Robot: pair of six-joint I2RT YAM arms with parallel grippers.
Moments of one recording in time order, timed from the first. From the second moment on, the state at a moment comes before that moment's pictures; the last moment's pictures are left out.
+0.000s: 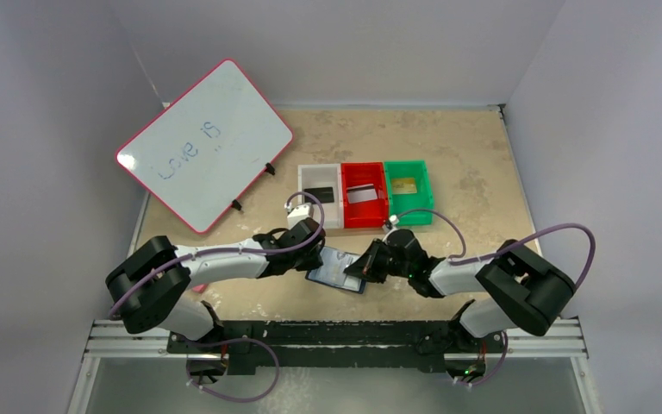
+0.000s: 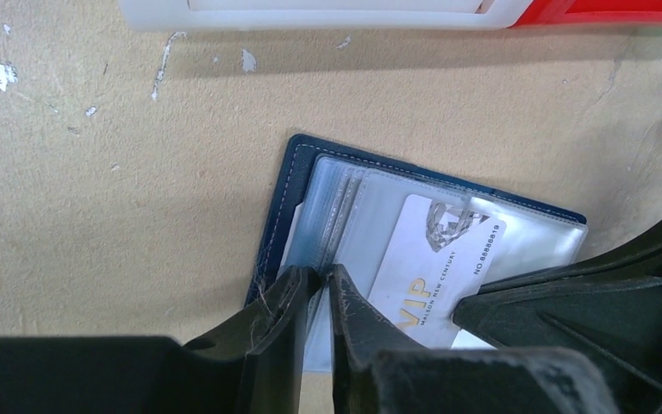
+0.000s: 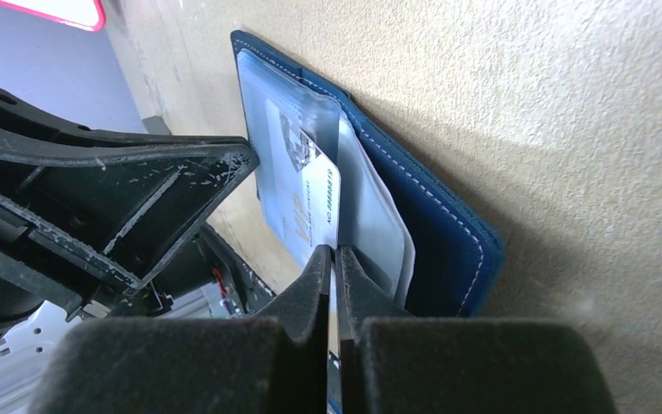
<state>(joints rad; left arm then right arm) -0.93 1.45 0.68 -0.18 -0.25 -0.95 0.76 1.43 0.26 0.55 -0.24 1.24</state>
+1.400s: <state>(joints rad) -0.94 1.50 0.74 -0.16 -0.14 -0.92 0.76 1.47 0.26 0.62 -0.22 1.29</state>
